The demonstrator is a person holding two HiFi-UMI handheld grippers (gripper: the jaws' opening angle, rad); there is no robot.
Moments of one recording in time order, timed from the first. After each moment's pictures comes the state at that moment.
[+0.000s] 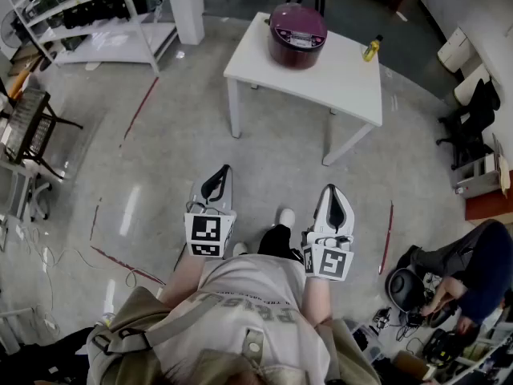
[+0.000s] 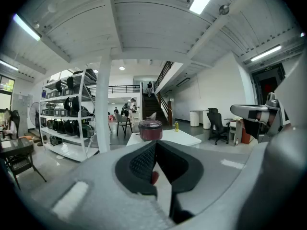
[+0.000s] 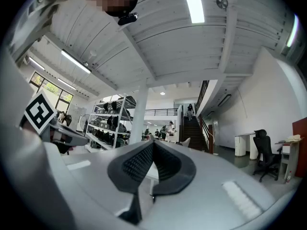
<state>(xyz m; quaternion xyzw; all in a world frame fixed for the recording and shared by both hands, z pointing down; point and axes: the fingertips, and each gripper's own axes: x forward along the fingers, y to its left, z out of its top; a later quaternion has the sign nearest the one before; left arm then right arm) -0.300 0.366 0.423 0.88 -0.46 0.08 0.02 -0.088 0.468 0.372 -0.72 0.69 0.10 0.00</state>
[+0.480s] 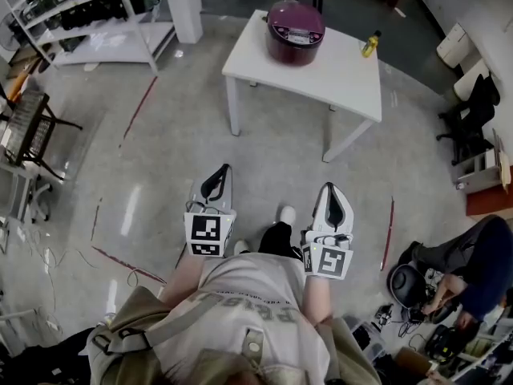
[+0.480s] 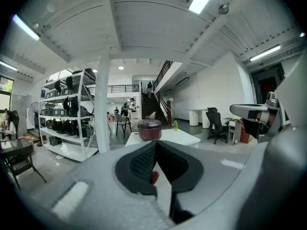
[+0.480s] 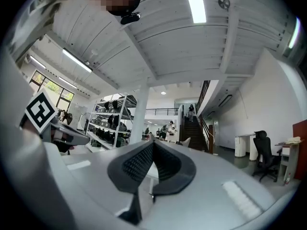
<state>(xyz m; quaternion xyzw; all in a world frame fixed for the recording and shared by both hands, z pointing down) -0.296 0.371 0.426 0.88 -0.46 0.09 0.02 -0.090 0.471 0.374 -0.72 0.69 0.10 -0.01</state>
